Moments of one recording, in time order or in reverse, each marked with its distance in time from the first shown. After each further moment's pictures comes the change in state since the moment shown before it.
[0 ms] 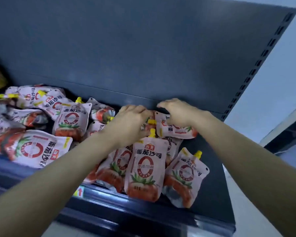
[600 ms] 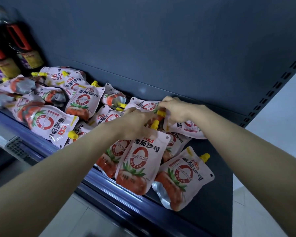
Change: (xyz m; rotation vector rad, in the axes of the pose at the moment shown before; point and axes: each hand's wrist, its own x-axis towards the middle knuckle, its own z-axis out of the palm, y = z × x) left_hand 0.008 0.009 0.035 -0.278 -0.297 -0.305; right_hand 0.046 0.015 0.034 0.062 -0.195 -0.187
